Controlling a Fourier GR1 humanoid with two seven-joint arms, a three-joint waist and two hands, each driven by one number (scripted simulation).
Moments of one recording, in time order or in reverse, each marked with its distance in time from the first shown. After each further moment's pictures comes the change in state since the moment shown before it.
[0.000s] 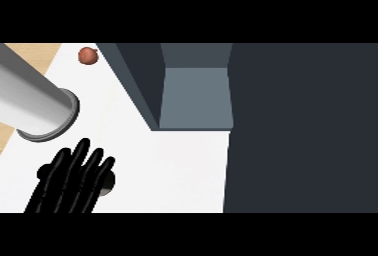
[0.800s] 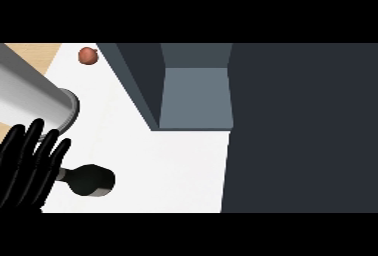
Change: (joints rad) left arm -0.076 0.082 0.239 -0.008 0.010 0.029 0.115; right arm -0.093 -0.006 -0.014 -0.011 0.023 -0.057 0.093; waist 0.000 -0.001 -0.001
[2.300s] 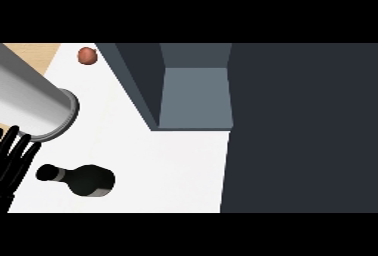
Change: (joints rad) left arm 0.133 0.011 0.504 0.309 0.432 -0.393 -0.229; right arm -0.047 -0.001 -0.013 -0.046 0.023 -0.013 0.099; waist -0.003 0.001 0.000
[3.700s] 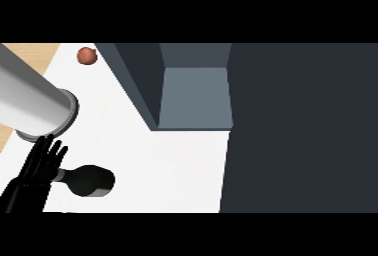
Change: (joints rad) left arm -0.049 -0.032 0.050 0.505 -0.164 -0.185 -0.418; right arm -0.057 0.029 -0.010 -0.011 0.036 0.009 0.054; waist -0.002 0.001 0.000
